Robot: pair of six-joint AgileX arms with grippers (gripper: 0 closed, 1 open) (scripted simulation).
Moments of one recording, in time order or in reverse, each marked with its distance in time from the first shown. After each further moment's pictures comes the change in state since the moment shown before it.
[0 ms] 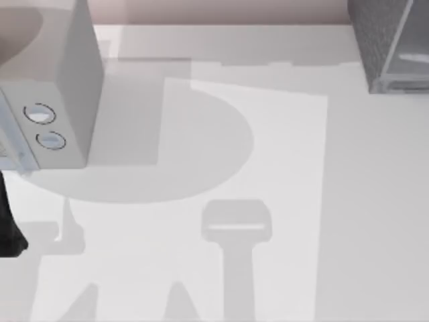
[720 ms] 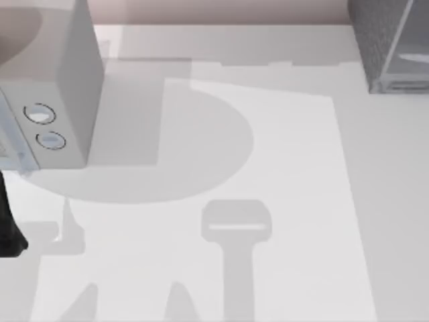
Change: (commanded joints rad) left arm 0.000 0.000 0.000 0.000 0.000 0.000; right arm -0.377 0.023 0.080 -0.462 -0.104 -0.605
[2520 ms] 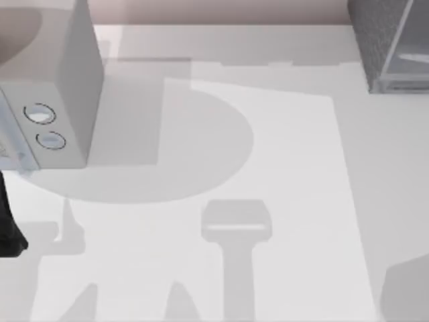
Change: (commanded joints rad) left arm 0.000 0.000 0.000 0.000 0.000 0.000; right arm 0.096 -0.724 -0.193 -0.791 0.193 -0.144
